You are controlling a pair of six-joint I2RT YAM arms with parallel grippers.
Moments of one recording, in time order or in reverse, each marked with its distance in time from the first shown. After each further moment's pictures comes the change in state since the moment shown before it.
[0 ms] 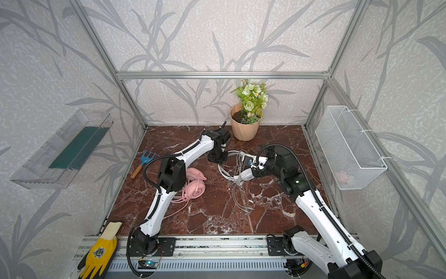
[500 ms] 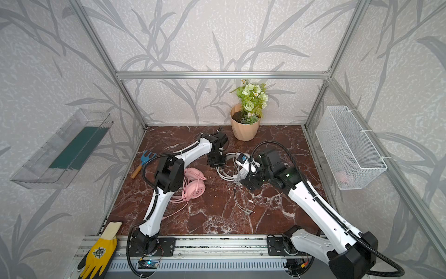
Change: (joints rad) left arm 0.008 -0.057 -0.161 0.119 0.069 -0.120; right arm 0.220 0.105 0.106 -0.429 -0.031 0.327
